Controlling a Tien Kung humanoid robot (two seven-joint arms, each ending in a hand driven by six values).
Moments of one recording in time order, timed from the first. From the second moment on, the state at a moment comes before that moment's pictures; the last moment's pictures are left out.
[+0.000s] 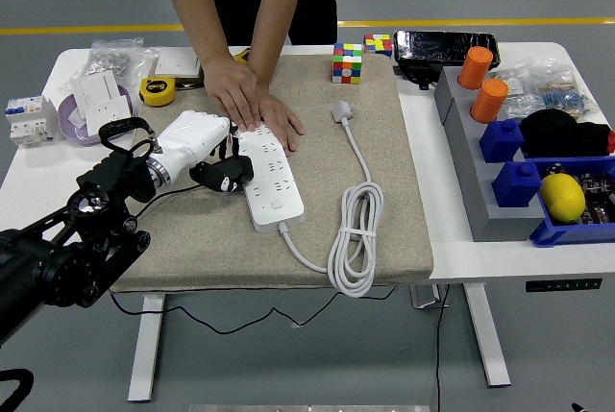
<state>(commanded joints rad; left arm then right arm) -0.61 0.22 -0.84 -0.92 2.21 0.14 -0.05 0.09 -0.16 1.42 0.18 -1.44 0.03 -0.08</state>
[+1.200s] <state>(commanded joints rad) -0.66 0.21 -0.82 -0.91 2.20 0.08 -0.02 0.10 -0.17 1.42 0.18 -1.44 0.03 -0.07</state>
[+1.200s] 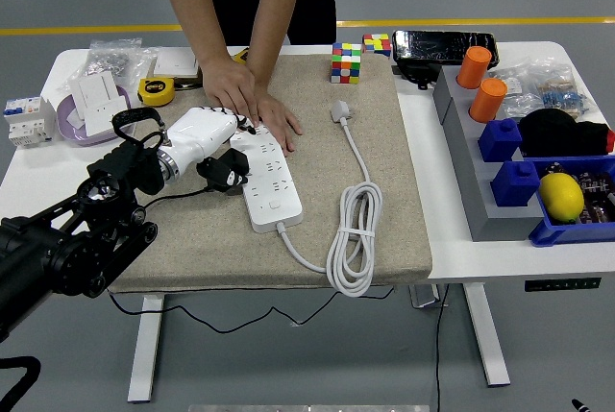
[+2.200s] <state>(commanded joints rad) -0.57 0.21 -0.94 -1.04 2.05 0.06 -0.06 0.09 -0.16 1.42 0.18 -1.44 0.03 -0.08</state>
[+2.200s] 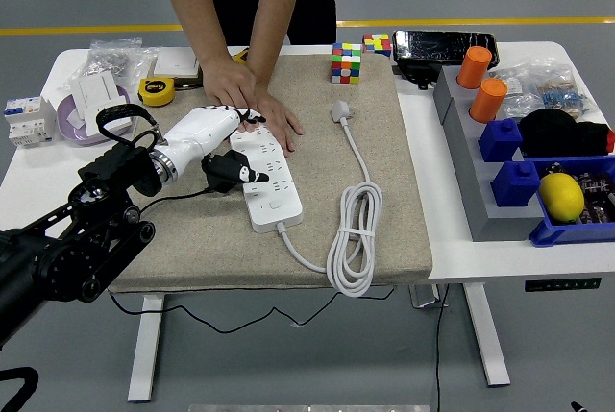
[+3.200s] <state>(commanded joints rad) -0.13 0.11 -1.25 -1.30 1.86 0.10 0.00 0.08 -0.15 1.43 0.18 -1.44 0.03 -0.07</state>
